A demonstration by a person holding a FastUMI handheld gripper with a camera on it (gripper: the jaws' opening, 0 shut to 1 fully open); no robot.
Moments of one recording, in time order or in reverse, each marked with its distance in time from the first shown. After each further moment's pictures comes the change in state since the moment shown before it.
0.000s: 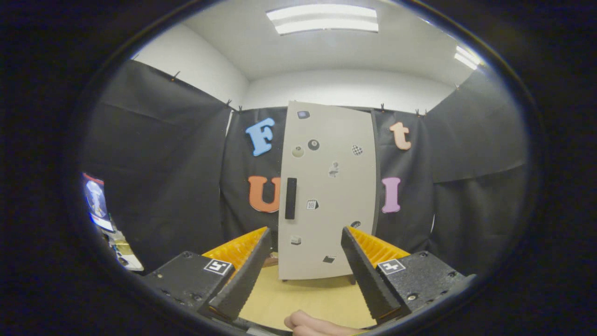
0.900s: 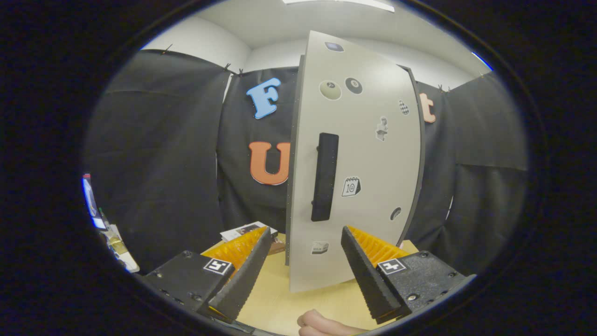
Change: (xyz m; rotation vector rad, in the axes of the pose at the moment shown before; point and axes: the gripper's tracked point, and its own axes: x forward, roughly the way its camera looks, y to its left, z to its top) arm 0.142 0.046 -0.051 -0.012 0.256 0.015
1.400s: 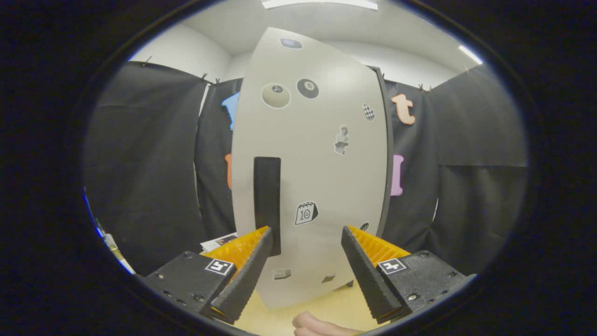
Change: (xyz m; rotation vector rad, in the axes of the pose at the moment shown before) arm 0.042 -0.065 0.040 0.010 -0.068 -0.097
